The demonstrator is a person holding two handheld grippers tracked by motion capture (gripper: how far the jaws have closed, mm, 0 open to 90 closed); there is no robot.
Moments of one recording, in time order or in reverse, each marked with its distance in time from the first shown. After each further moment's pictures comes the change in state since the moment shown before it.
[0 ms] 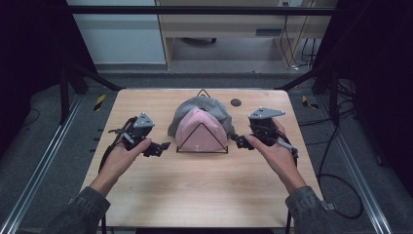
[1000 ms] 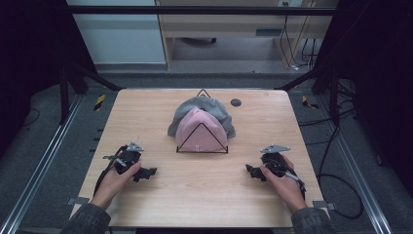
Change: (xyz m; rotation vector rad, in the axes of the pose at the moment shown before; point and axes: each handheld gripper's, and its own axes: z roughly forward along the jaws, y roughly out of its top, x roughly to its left) left arm 0.018 -0.112 0.037 0.193 -0.010 -0.196; right arm -0.022 -0.142 0.027 0.232 -0.090 0.169
